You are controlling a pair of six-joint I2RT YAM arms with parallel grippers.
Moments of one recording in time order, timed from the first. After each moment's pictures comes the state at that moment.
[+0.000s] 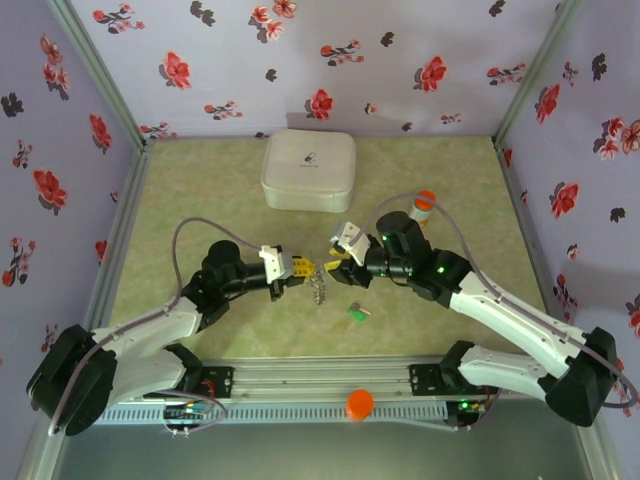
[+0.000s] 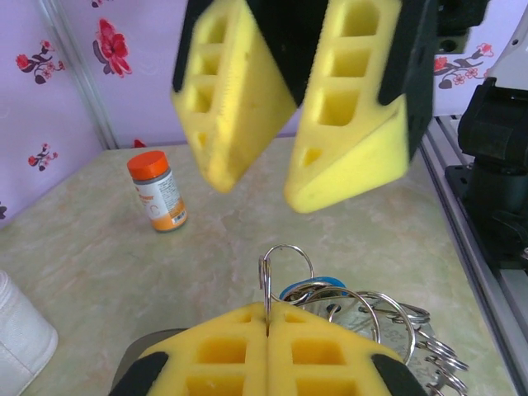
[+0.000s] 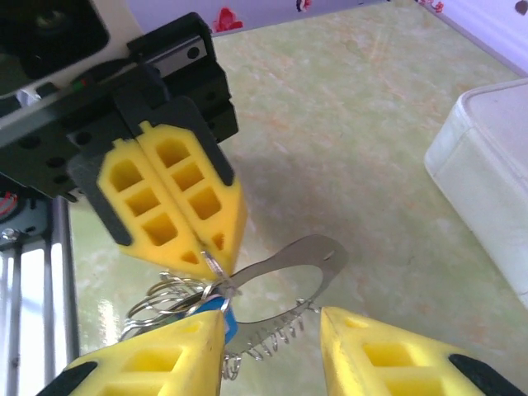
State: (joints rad) left arm -0.70 1.09 0.40 0.56 0.67 0.26; right arm 0.82 1.05 0.86 -0.35 -0.37 -0.21
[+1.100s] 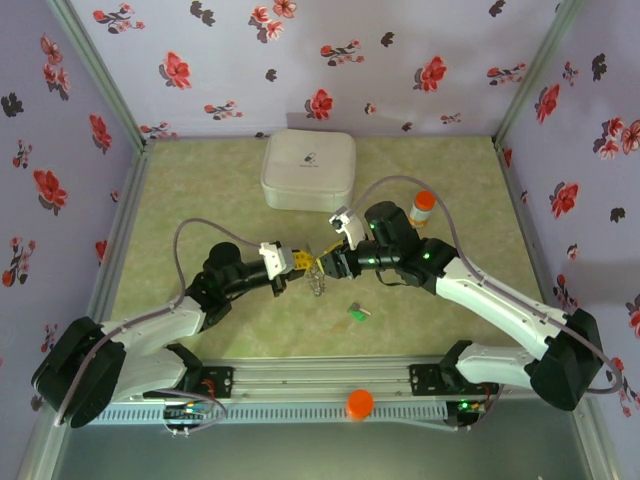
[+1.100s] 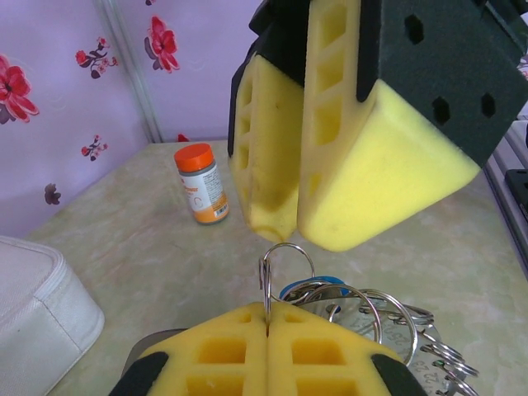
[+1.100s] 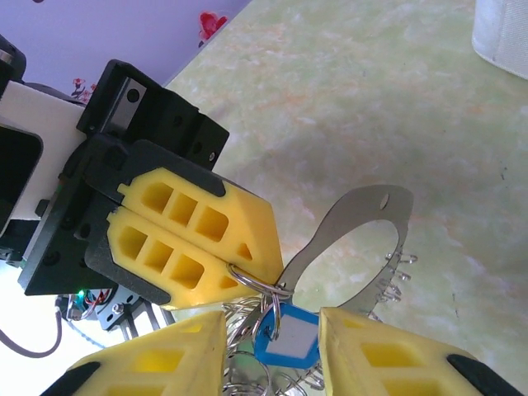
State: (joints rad) left arm -0.70 1.13 0.38 0.66 0.56 0.24; right arm 0.79 1.18 0.94 -0.38 -0.44 0.24
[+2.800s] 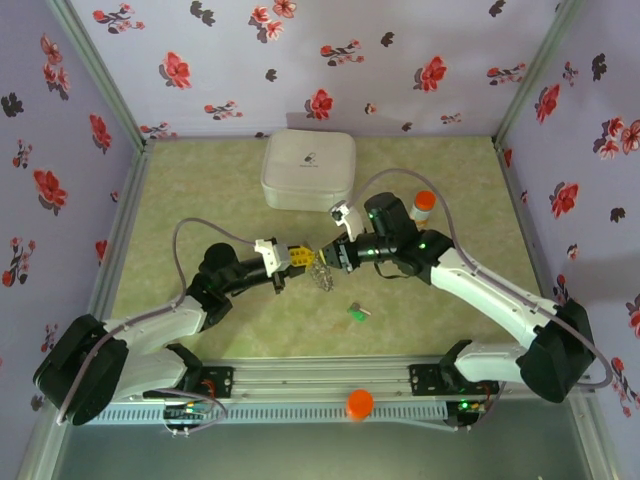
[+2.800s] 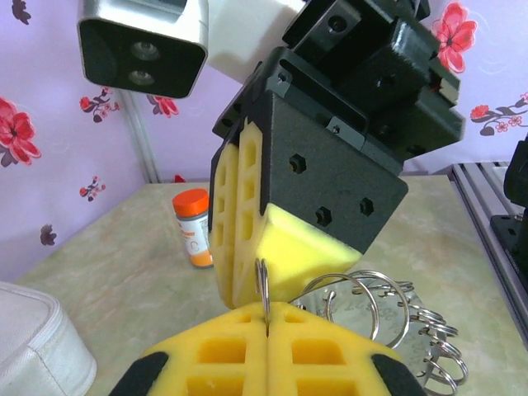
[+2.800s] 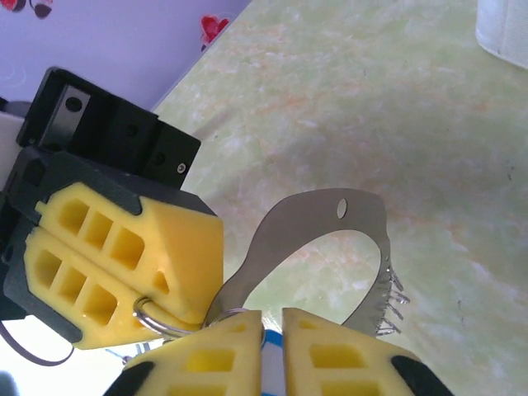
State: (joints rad) left arm -0.70 1.15 0.37 0.80 0.61 0.16; right arm 0.73 1.24 0.98 -0.38 -0.52 0.26
